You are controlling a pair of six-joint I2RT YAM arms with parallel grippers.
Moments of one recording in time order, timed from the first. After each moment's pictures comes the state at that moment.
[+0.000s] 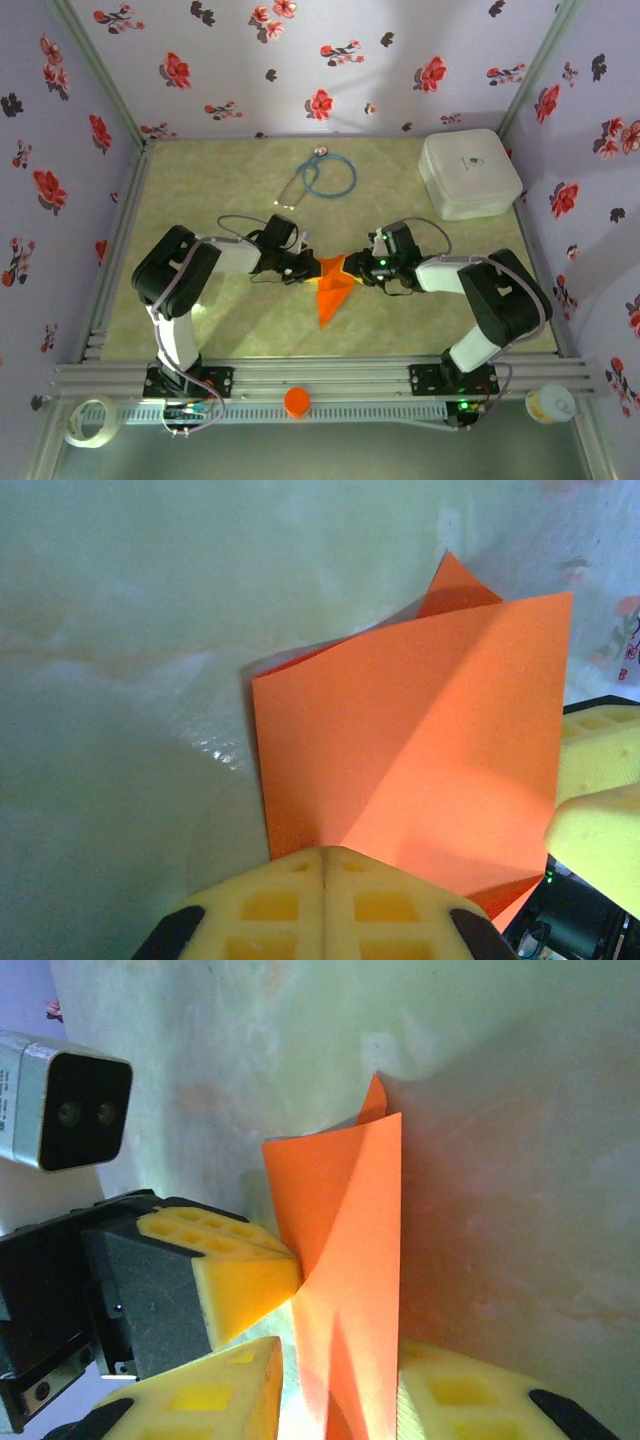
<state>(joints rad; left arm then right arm) -0.64 1.87 0.87 0.01 0.64 -0.78 0.48 1.60 0.56 0.21 -0.64 0.91</state>
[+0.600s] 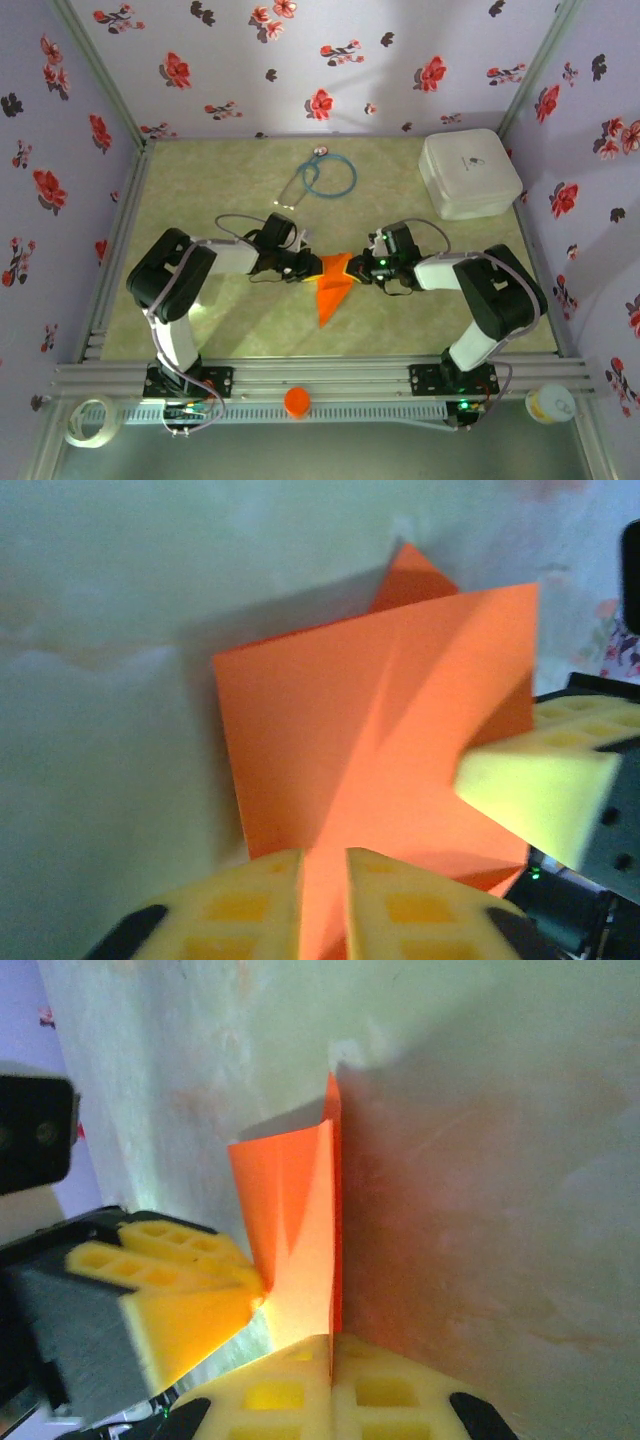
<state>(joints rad) -0.64 1.82 0.86 0.03 0.64 -0.79 0.47 1.62 0.56 0.24 -0.64 0.94</state>
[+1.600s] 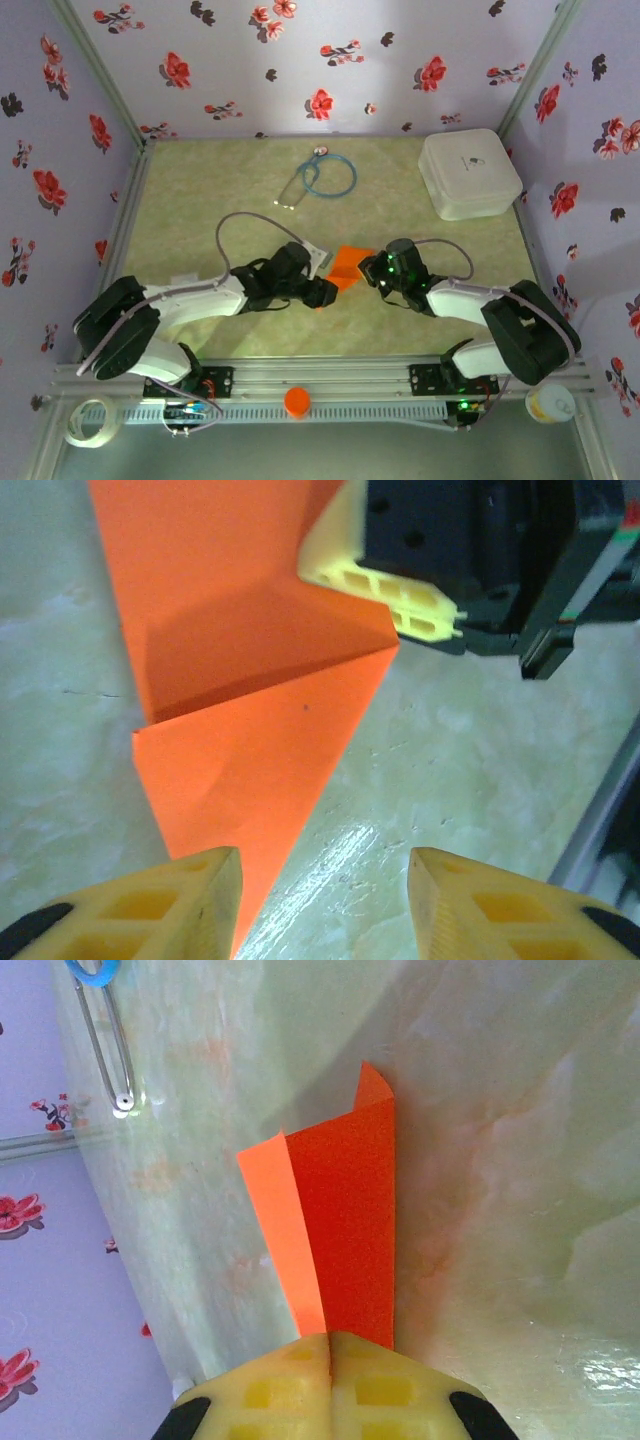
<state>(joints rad) -1.00 1.44 0.73 -0.05 0.15 -0.46 0.57 1.36 0.39 0.31 -0.21 1.40</state>
